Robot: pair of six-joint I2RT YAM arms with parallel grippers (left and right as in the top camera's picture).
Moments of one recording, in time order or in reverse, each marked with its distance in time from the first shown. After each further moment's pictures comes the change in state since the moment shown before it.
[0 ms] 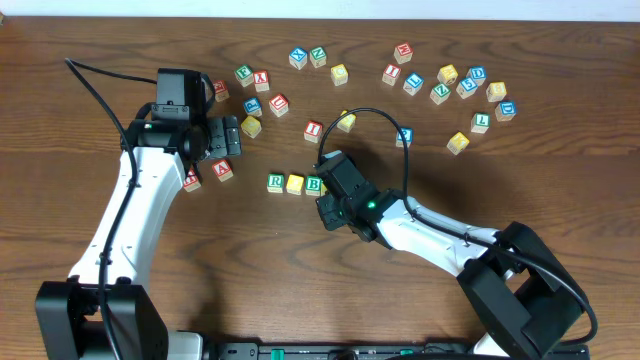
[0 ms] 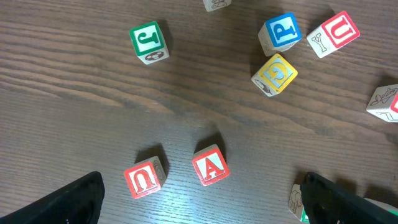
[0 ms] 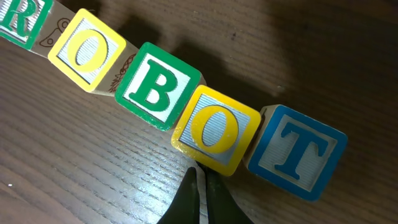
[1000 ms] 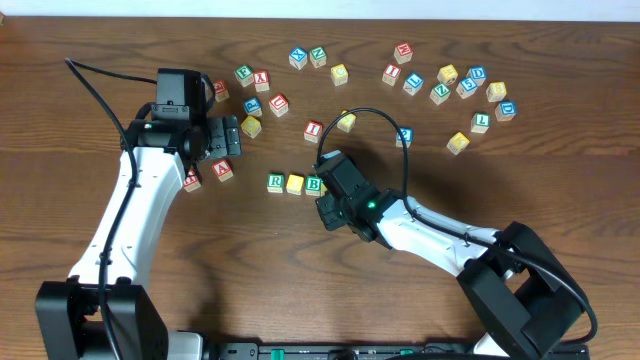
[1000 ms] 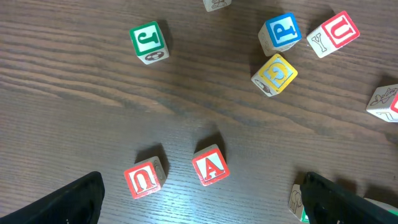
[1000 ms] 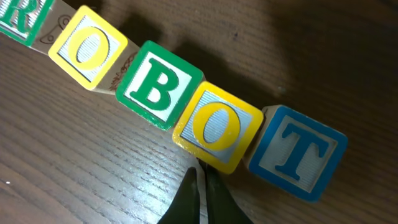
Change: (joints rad) left arm 0.000 0.000 0.000 0.000 0.000 0.000; right arm 0.000 0.000 0.000 -0.005 -0.001 -0.014
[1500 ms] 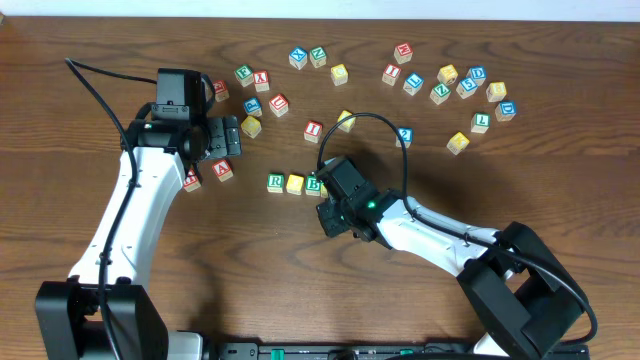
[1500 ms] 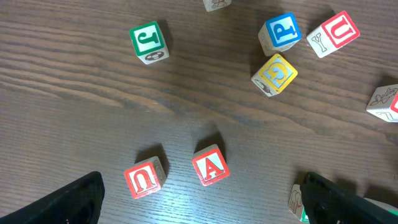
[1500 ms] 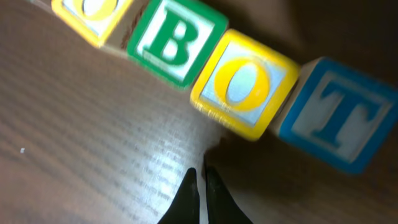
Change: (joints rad) left arm 0.000 0.000 0.000 0.000 0.000 0.000; right arm 0.000 0.000 0.000 -0.066 -0.094 0.023
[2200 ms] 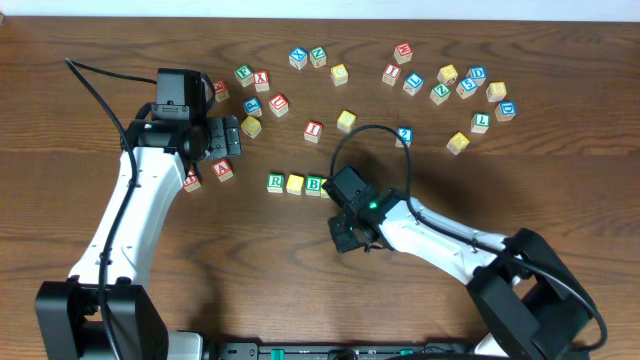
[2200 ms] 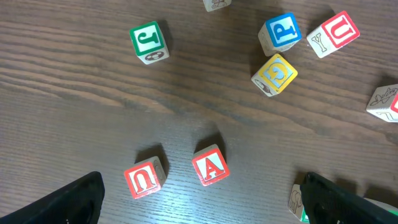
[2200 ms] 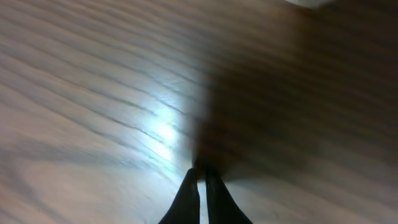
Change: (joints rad) left arm 0.000 0.000 0.000 0.000 0.000 0.000; right arm 0.007 -0.037 0.008 -0.272 -0.002 0.112
